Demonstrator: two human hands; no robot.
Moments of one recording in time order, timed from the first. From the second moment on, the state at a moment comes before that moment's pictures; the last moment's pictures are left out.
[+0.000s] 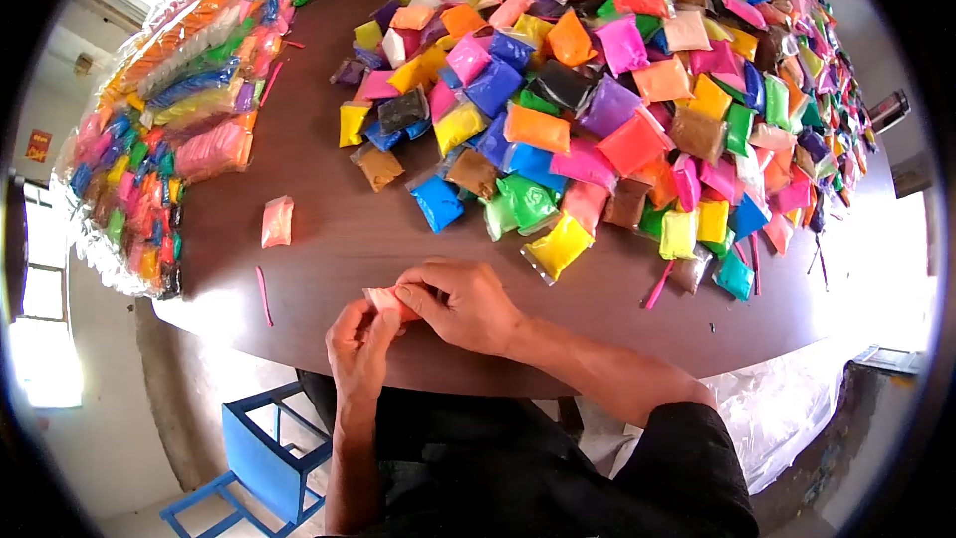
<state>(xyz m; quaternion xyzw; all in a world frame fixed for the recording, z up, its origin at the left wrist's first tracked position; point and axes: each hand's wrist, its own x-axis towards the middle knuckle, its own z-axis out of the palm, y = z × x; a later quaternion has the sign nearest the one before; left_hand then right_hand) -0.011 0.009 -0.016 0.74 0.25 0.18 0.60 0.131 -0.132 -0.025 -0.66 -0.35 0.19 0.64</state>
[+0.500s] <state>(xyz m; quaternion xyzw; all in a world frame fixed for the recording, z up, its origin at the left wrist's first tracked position) 0.000 0.012 -0.016 0.66 0.29 0.20 0.67 0.138 -0.133 -0.033 -0.66 -0.37 0.24 0.61</state>
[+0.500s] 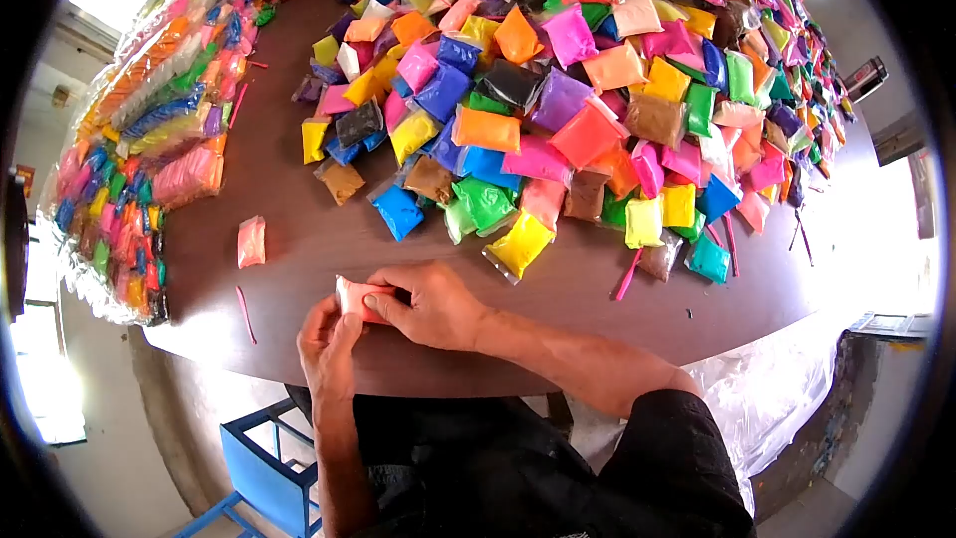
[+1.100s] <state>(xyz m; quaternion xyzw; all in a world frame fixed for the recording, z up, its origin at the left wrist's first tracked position) 0.002 0.005 -0.016 0.62 0.28 0.19 0.71 0.141 -0.134 -0.030 -0.63 -0.28 0.33 0.65</state>
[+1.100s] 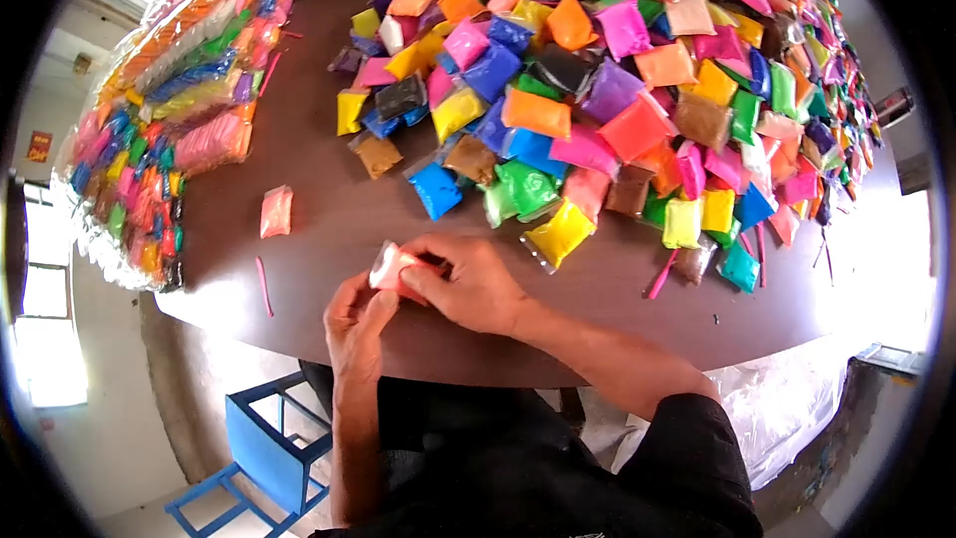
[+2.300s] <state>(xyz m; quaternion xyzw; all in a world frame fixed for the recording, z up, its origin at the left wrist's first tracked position) 0.006 -0.011 -0.008 0.75 0.24 0.17 0.60 0.140 -0.135 -0.029 -0.60 -0.28 0.30 0.69</state>
